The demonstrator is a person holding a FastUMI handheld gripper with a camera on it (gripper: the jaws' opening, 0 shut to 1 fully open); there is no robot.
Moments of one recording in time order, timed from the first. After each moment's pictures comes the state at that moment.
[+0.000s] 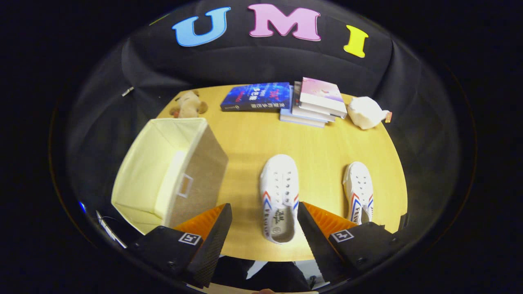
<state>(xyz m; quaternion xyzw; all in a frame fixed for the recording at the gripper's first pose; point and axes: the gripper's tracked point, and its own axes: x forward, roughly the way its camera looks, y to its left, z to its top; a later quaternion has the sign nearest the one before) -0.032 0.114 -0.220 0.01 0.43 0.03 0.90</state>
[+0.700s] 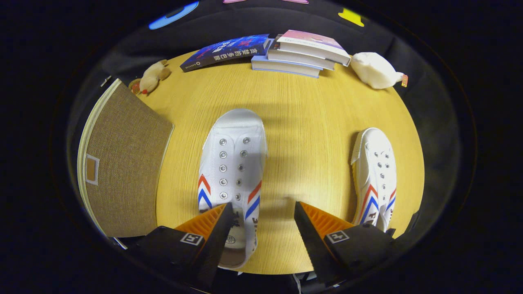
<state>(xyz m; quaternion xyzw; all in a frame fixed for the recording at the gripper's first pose) -0.003 0.066 -0.347 0.03 0.54 0.04 0.84</state>
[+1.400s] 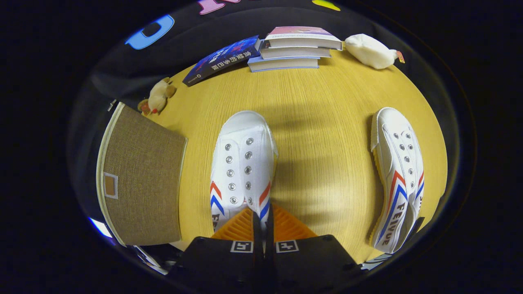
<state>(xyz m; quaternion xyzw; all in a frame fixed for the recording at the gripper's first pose) -0.001 0.079 -0.344 0.14 0.51 0.07 0.85</state>
